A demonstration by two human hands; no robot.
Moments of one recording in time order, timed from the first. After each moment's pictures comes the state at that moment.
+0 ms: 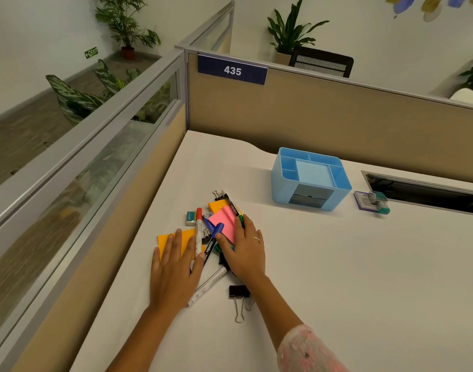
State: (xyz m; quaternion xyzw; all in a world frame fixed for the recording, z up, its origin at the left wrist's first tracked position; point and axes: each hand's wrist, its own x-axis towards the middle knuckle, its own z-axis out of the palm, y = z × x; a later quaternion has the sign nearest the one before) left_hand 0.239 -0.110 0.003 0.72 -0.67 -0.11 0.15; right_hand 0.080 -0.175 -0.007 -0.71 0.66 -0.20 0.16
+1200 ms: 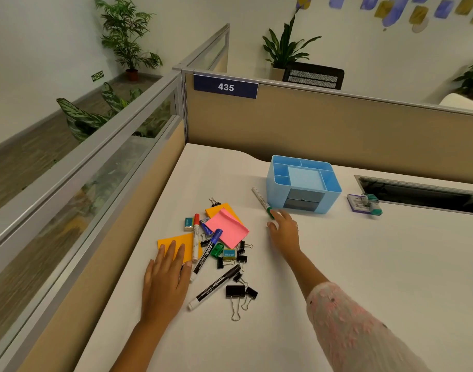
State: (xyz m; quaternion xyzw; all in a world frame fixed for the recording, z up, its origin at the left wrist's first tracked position) left_hand 0.249 -0.085 0.009 0.70 -0.66 -0.12 0.24; right_hand -0.020 -0.224 0.020 -0.63 0.71 -0.24 0.20
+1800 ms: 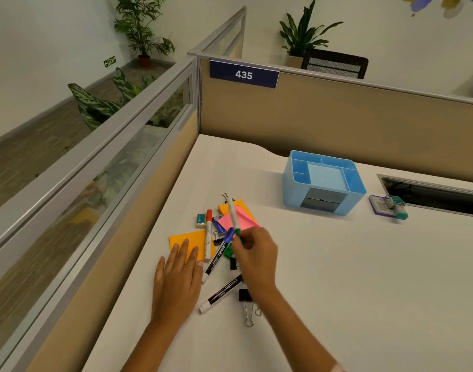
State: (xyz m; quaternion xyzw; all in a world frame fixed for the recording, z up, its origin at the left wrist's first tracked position) left_hand 0.248 -0.089 0.009 0.71 -0.67 -0.12 0.18; right_hand 0.095 -0.142 0.048 -0.60 0.62 -0.44 0.25
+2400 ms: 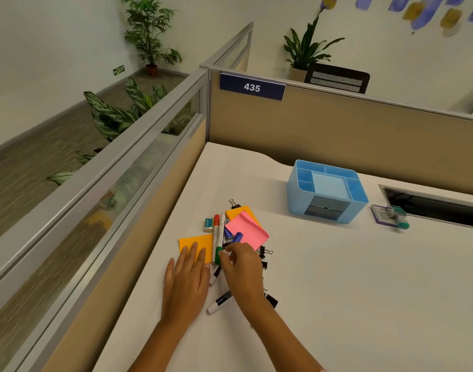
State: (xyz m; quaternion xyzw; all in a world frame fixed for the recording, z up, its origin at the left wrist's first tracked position) left_hand 0.249 -0.086 0.016 0.71 -0.67 -0.14 0.19; right_hand 0.127 -0.127 0.039 -0.68 0.63 -0.31 0.22
